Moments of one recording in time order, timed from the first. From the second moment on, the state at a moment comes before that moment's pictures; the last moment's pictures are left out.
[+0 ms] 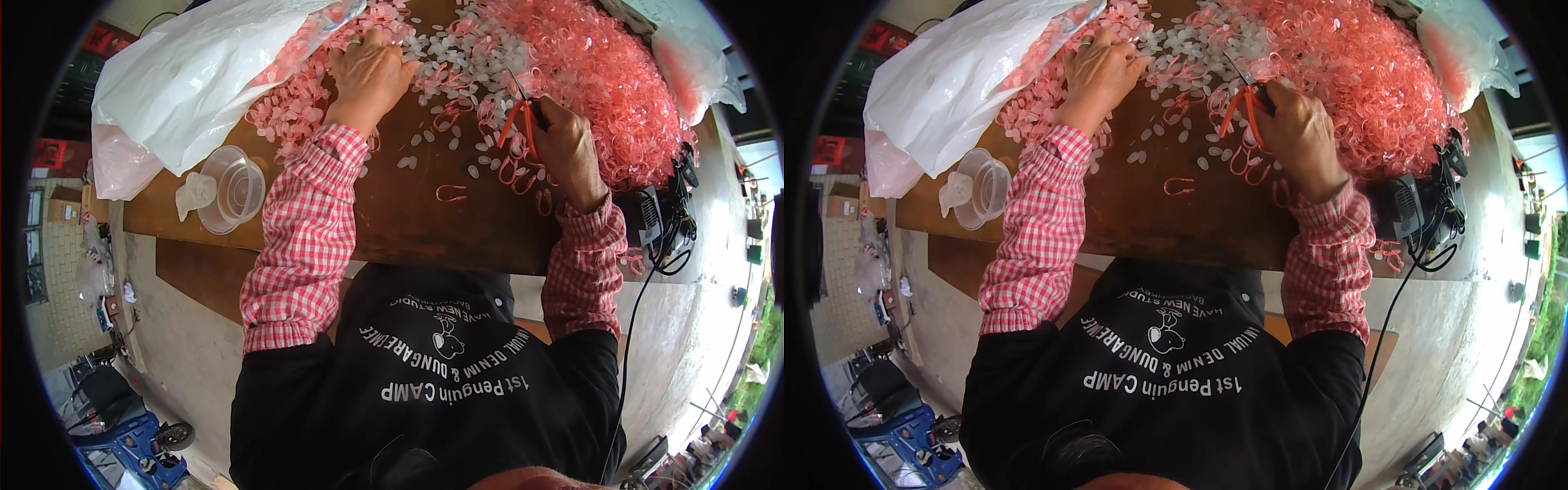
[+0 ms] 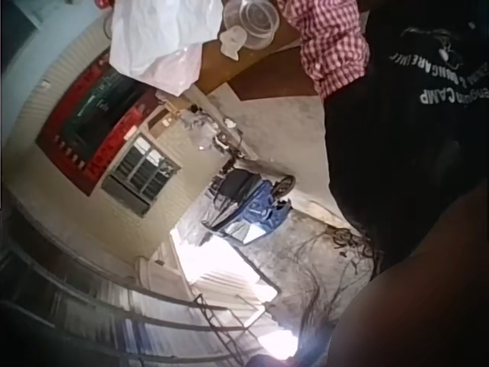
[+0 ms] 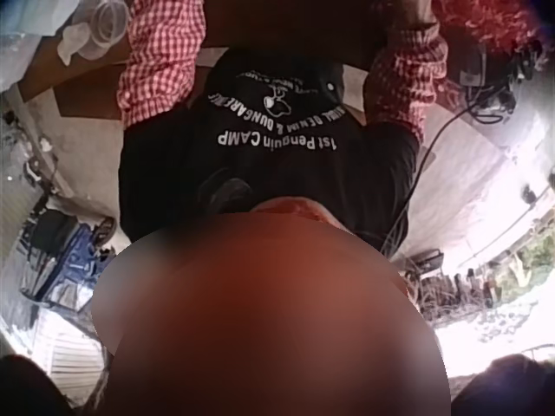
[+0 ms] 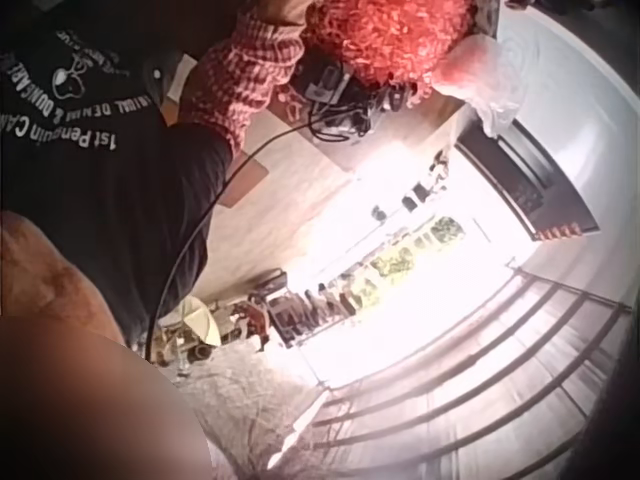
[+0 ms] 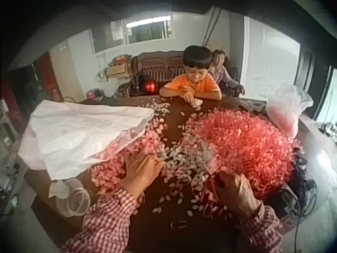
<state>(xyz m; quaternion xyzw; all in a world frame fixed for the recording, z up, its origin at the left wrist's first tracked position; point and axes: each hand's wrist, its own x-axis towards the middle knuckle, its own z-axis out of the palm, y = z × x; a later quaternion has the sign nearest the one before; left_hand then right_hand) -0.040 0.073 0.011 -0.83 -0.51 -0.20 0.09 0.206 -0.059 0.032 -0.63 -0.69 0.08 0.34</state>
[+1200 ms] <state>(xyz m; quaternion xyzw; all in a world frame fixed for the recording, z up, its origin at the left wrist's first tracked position) -0.004 -0.018 0.005 -0.69 -0.29 -0.38 -0.55 0.184 -0.052 0.014 -0.55 -0.62 0.32 0.46</state>
